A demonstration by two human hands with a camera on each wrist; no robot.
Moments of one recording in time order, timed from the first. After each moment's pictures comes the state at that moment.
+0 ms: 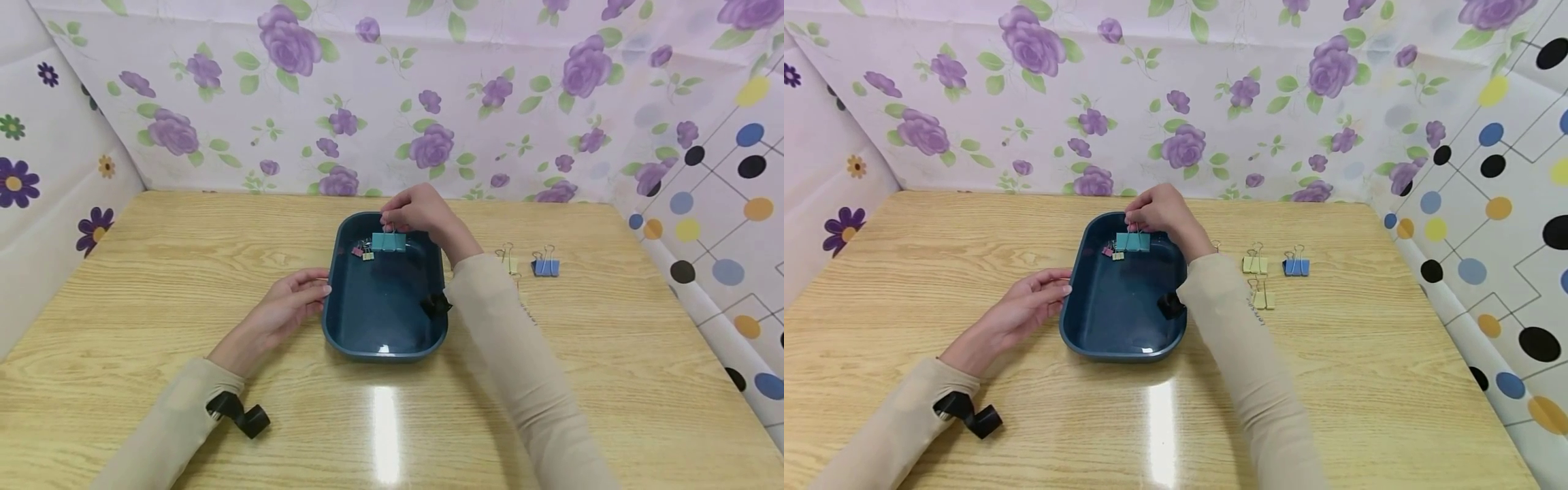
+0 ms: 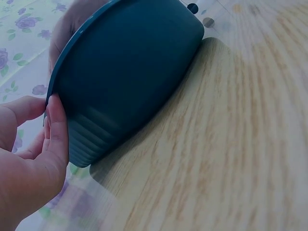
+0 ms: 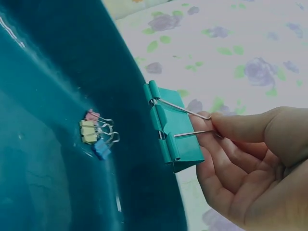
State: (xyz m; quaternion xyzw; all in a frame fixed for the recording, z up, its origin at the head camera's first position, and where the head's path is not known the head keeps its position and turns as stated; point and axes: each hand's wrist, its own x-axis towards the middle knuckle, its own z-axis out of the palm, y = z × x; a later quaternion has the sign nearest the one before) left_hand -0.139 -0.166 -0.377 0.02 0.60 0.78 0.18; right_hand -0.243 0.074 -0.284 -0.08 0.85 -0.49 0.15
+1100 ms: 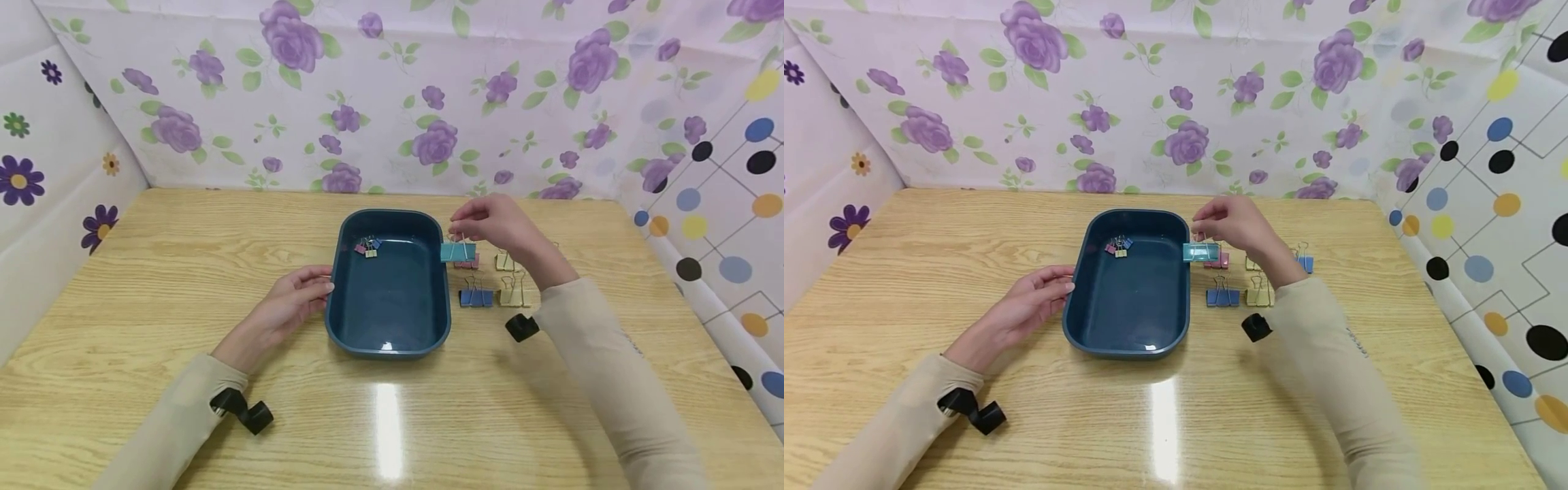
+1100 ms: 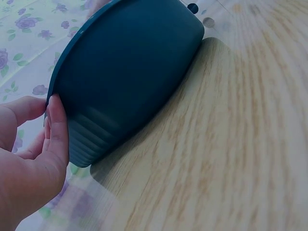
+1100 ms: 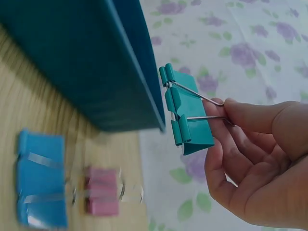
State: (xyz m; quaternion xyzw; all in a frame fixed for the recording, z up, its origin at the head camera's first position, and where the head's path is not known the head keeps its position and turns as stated) left_hand -0.139 -0.165 -0.376 0.02 0.60 0.78 0.18; right_hand -0.214 0.173 -0.284 -0.10 0.88 -0.45 0.11
